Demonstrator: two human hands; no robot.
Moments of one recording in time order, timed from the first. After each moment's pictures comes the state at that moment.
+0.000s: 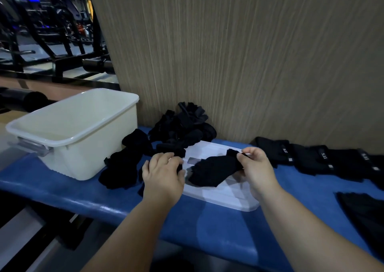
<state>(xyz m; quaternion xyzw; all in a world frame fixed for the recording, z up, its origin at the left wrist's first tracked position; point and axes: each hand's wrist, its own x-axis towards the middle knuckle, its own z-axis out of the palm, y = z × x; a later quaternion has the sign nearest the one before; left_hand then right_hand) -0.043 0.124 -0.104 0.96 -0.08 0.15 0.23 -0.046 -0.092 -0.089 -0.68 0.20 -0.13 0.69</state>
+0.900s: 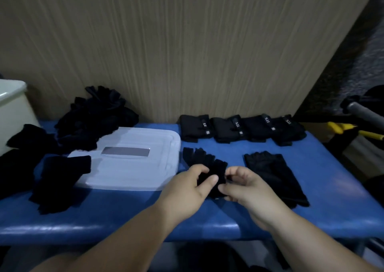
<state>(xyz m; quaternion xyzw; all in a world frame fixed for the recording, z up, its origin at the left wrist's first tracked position) -0.129 -0.066 -0.099 0.88 -0.25 -0.15 0.38 -0.206 -0.217 -0.094 -0.68 0.19 -0.03 0.71</state>
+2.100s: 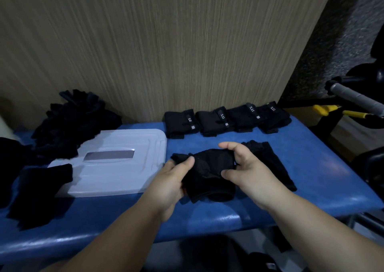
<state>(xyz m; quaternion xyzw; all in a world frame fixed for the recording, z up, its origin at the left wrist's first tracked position) -0.127 -0.078 -0.096 0.60 -0.08 -0.34 0.72 -0.209 -0.240 -0.083 -0.71 0.14 -0.08 0.68</state>
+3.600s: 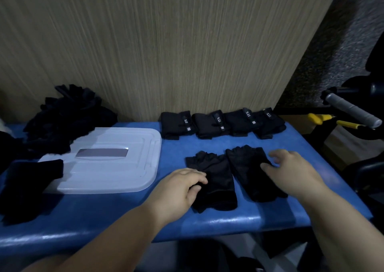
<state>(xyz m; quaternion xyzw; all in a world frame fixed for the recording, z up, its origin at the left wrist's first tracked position) -0.121 -0.085 -0.130 0.84 -0.44 -0.05 0.31 -0.234 -0.327 -0.070 -0.91 0.37 -0.04 0.20</state>
